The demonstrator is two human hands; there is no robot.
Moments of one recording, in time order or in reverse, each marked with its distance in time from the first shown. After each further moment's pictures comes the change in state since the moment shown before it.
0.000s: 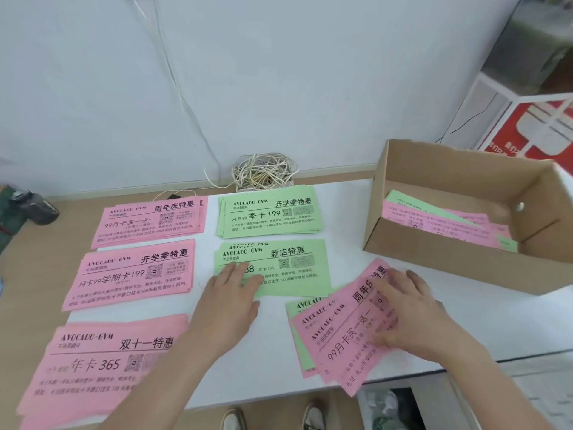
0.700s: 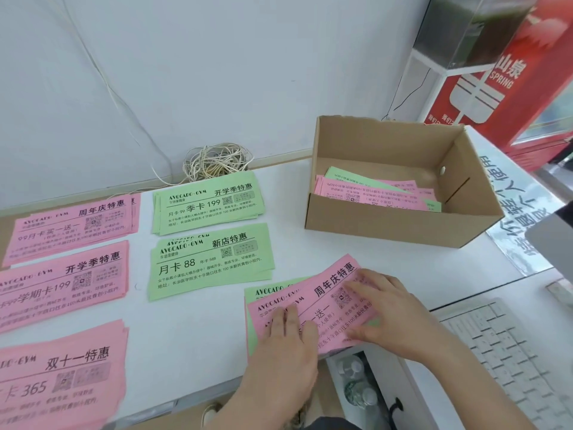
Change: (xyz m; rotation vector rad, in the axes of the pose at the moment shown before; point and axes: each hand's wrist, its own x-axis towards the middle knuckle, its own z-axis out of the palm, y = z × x) left_hand -0.041 0.165 0.032 0.073 -0.314 0.210; right_hand -0.046 0.060 0.019 0.074 0.101 -0.060
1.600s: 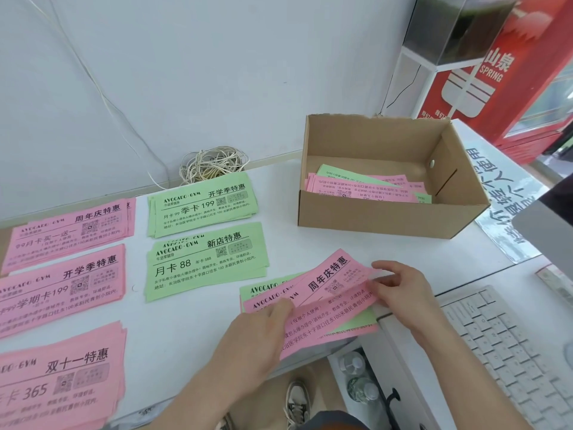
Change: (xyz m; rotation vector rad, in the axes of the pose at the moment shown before) left_hand -0.005 -0.034 -0.024 -0.147 0.221 0.112; right_hand 0.002 0.012 -0.001 0.903 0.297 0.437
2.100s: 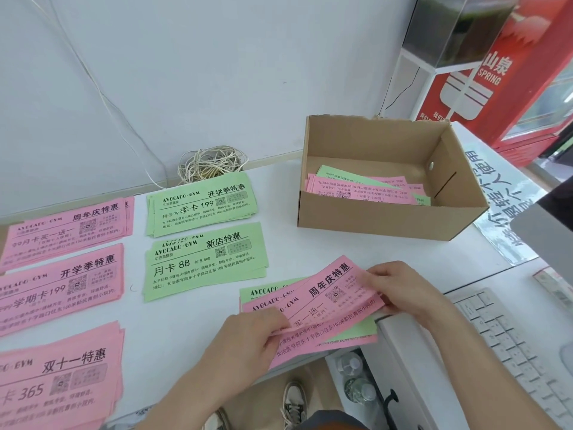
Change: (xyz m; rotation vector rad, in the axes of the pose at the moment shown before) left_hand -0.002 -0.021 0.010 -0.312 0.066 0.067; right_hand 0.011 -0.024 -0.010 -0.137 -0.287 0.109
